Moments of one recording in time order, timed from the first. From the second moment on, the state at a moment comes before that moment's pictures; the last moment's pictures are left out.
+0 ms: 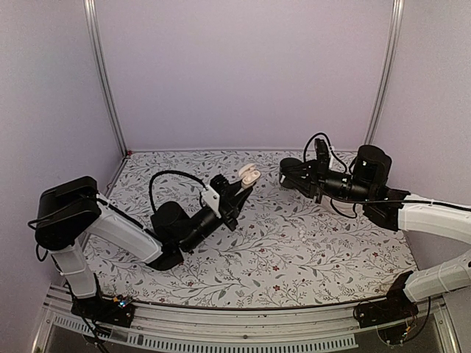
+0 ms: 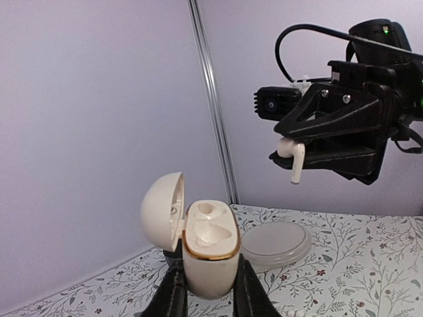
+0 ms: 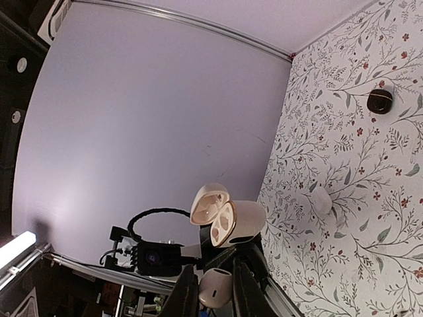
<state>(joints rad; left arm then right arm) -1.09 1.80 0.68 1.44 -0.22 0.26 0.68 1.19 0.73 0.43 -0.48 1.21</state>
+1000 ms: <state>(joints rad) -1.14 2.00 0.93 1.41 -0.46 0.30 0.77 1.25 0.79 0.50 -0.14 1.32</state>
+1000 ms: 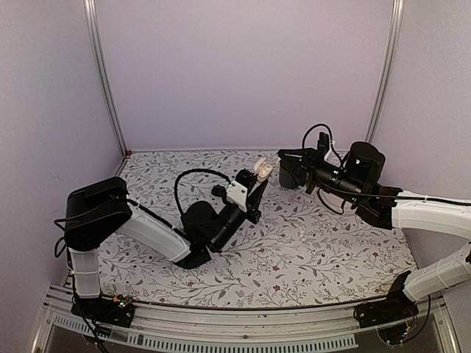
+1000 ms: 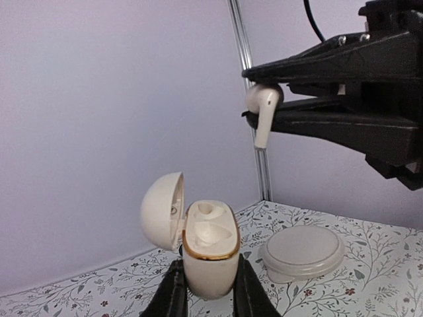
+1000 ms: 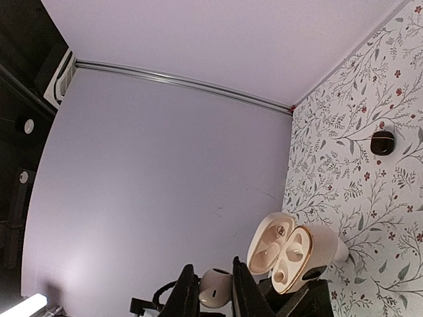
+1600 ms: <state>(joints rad) -1.16 2.00 0.87 1.50 -0.34 0.32 0.79 1.27 0.80 0.50 -0.09 1.32</state>
